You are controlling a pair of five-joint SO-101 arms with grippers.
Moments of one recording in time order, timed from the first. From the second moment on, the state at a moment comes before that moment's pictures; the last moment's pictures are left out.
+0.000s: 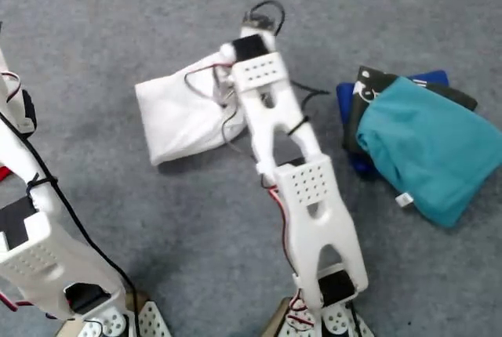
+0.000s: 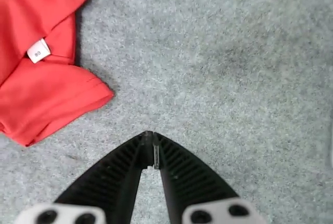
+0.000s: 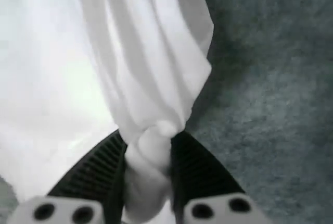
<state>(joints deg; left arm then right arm) -36.4 13.0 -17.9 89.6 -16.8 -18.7 57.5 -69.2 100.4 -29.3</state>
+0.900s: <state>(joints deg) -46.2 13.0 -17.5 91.6 -16.8 29.7 14.7 -30.8 101.0 -8.0</state>
